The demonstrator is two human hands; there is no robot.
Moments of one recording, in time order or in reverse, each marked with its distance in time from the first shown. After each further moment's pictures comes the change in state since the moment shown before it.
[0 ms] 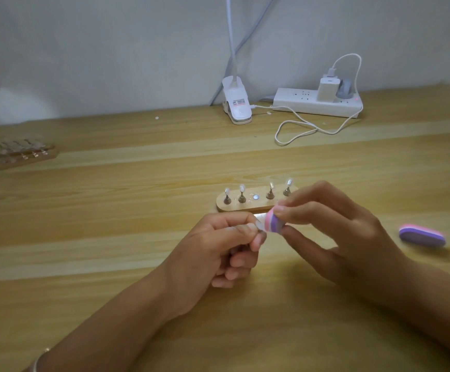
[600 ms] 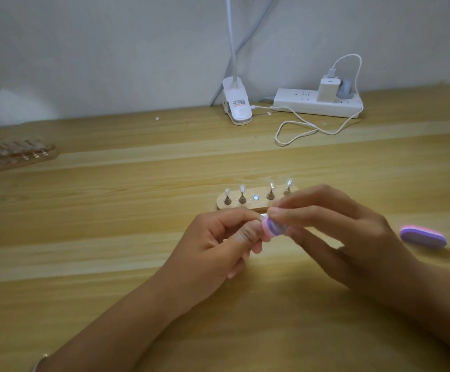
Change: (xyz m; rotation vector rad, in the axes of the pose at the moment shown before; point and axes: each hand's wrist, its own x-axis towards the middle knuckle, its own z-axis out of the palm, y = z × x) left_hand 0.002 -0.006 0.005 0.235 0.176 0.309; right_hand 0.002 0.001 -0.006 0.077 -0.050 0.000
